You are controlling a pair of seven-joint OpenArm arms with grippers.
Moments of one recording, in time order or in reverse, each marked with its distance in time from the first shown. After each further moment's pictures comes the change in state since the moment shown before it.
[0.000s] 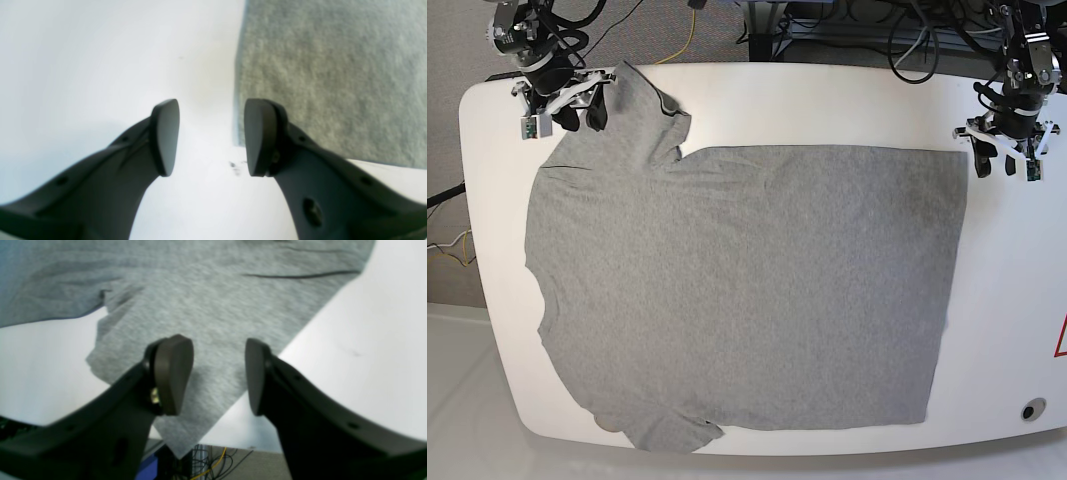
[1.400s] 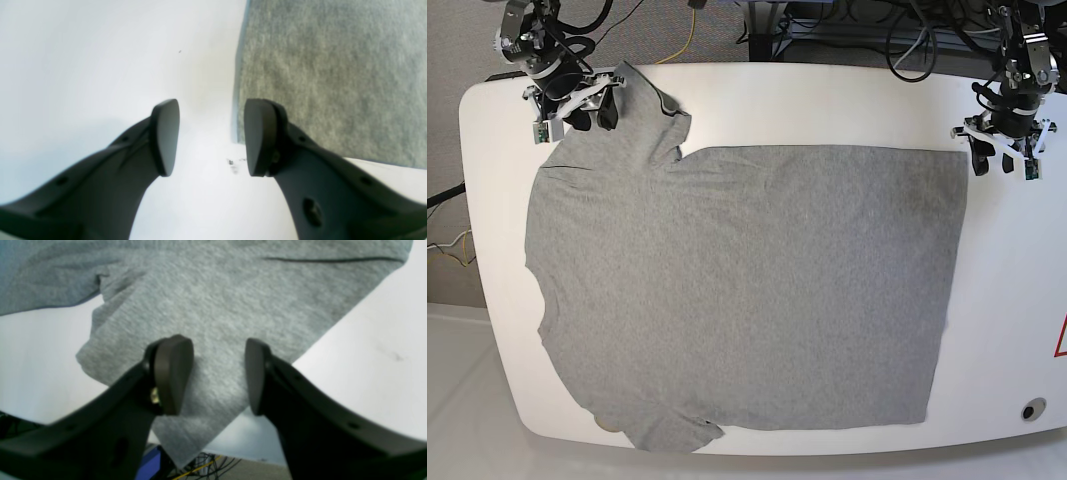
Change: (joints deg) left arm -0.7 0.2 0.4 -1.9 -1.1 0.5 -0.1; right arm 2.5 0.9 -3.0 -4.3 -0.4 1.1 -0.7
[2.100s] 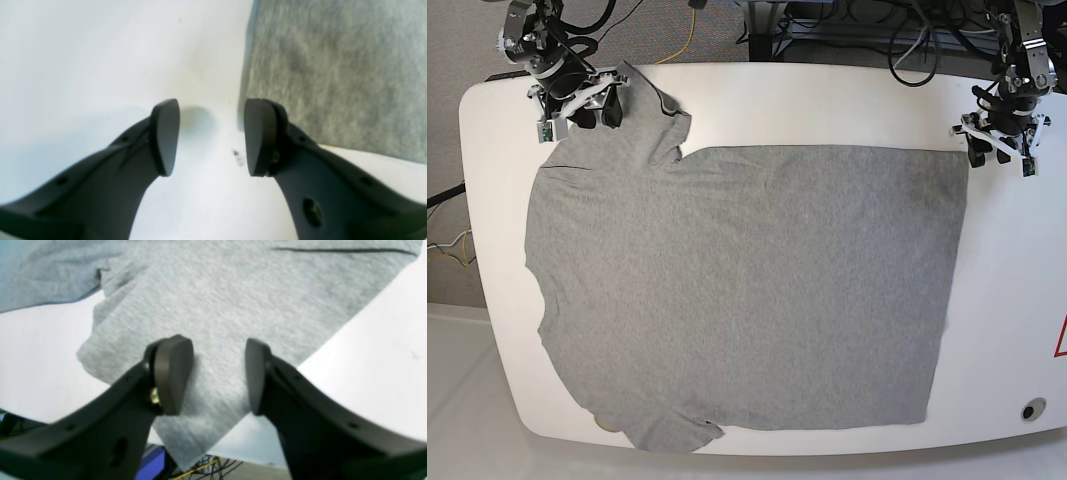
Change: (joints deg) left arm -1.5 0.1 0.5 -4.2 -1.1 -0.2 2.3; right arm 0.5 -0.4 -0.3 -1.6 0.2 0.3 -0.1
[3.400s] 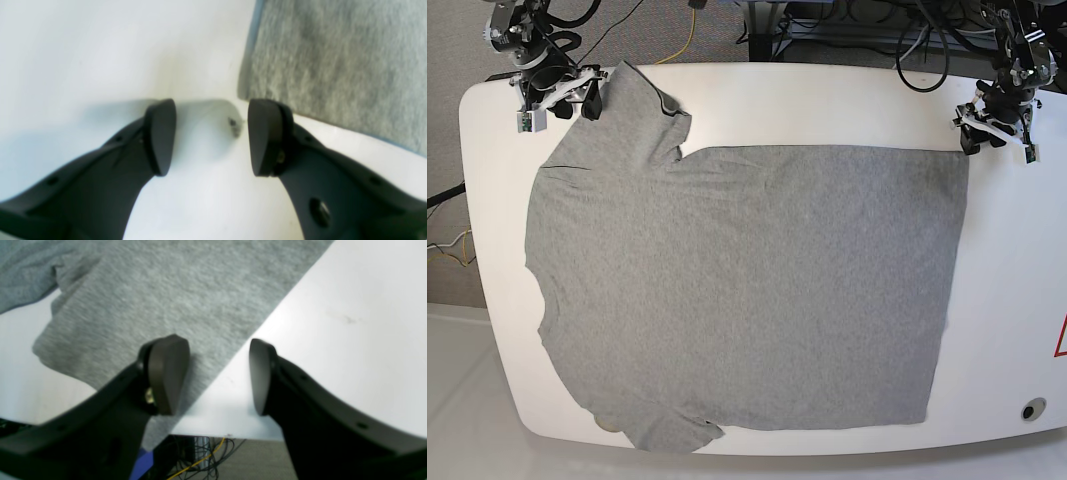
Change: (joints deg) left arm -0.5 3.4 -4.4 -3.2 -5.6 -3.1 4.8; right arm -1.6 0.0 5.5 -0.6 0.4 0.2 -0.3
